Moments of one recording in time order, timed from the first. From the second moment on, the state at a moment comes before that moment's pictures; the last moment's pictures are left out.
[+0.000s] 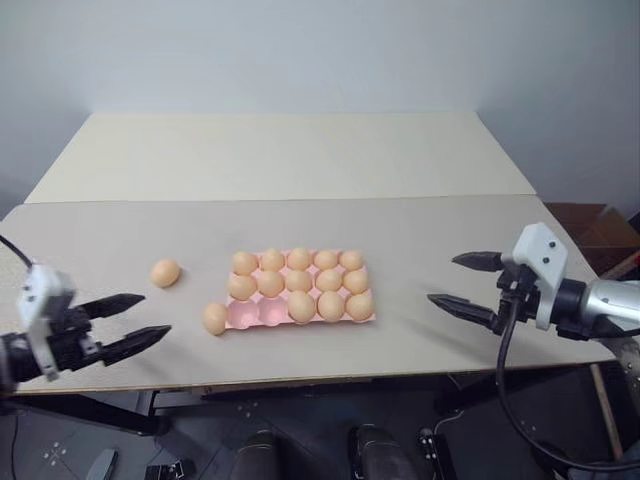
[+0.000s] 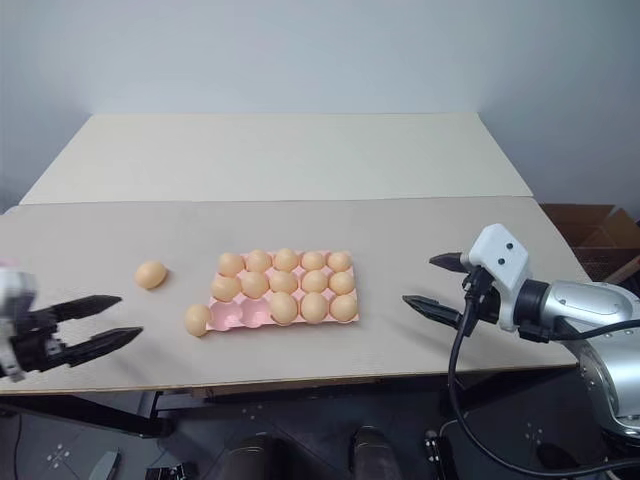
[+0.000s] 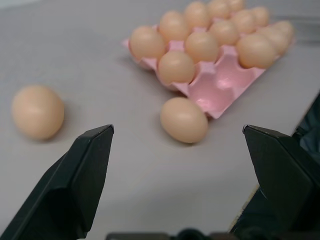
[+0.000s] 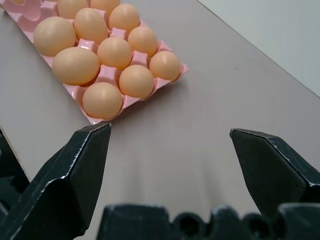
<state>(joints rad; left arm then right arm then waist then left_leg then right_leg) 0.23 0.90 0.59 -0.29 -0.67 0.68 -1.04 -0.15 -0.88 -0.30 -0.54 0.49 0.75 0.92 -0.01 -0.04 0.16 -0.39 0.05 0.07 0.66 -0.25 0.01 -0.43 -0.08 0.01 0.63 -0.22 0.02</state>
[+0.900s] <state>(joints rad) 0.00 0.71 0.33 -0.41 -0.64 0.94 -0.57 -0.15 -0.88 -0.29 -0.58 0.57 0.74 0.84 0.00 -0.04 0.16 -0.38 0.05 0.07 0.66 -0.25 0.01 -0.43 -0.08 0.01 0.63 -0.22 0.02</state>
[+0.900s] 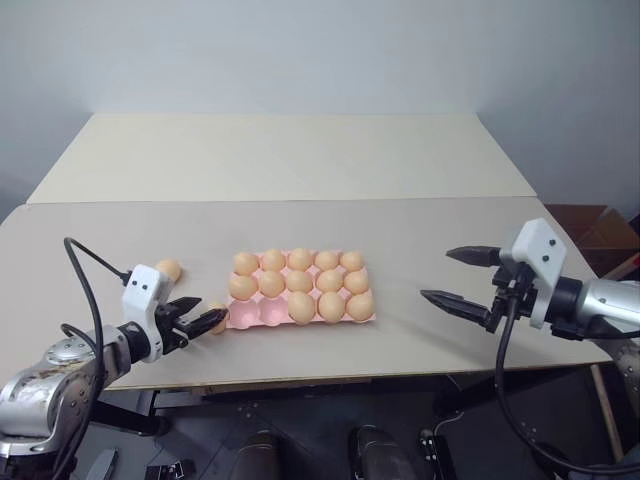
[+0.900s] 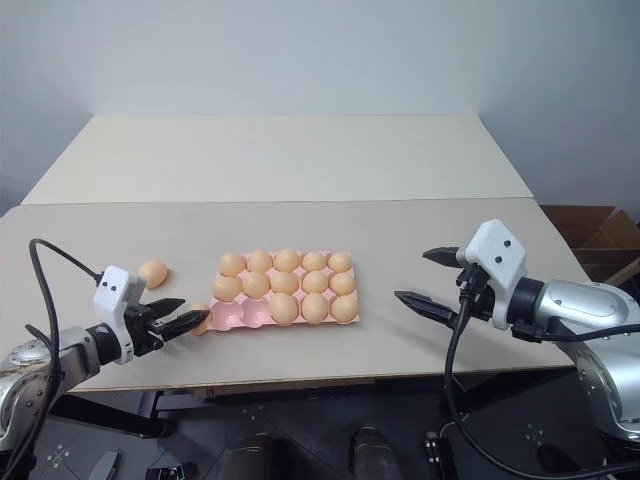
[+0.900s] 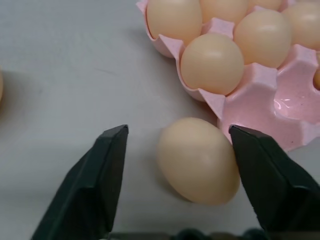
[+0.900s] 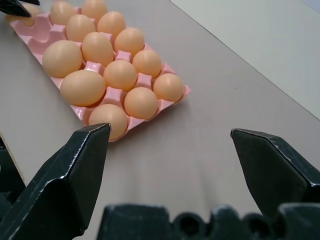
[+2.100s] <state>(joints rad) 0.06 0.93 0.47 -0.31 -0.65 0.82 -0.81 -0.15 -0.86 -0.28 -0.62 0.63 0.75 0.74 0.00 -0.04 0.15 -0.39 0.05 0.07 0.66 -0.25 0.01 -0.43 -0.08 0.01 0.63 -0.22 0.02</state>
